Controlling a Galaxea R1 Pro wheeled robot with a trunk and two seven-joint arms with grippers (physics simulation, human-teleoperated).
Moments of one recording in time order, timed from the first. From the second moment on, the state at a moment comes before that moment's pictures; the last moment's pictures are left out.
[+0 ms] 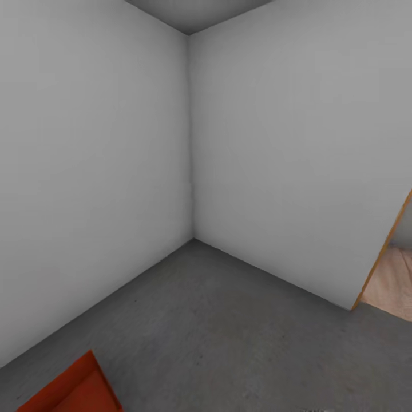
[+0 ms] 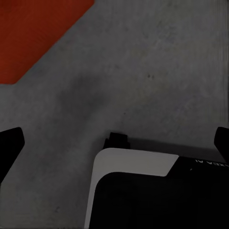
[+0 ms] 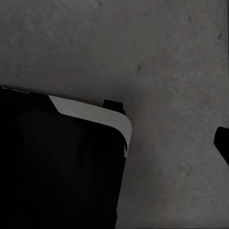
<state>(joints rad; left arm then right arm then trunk) -0.32 0.02 -0.06 0.00 0.20 -0.02 0.07 -0.16 -0.01 0.15 0.03 0.06 -0.19 -0.02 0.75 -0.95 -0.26</state>
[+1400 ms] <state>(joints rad) -0.32 0.02 -0.06 0.00 0.20 -0.02 0.07 -0.16 -0.01 0.15 0.03 0.06 -0.19 -0.02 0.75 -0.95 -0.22</state>
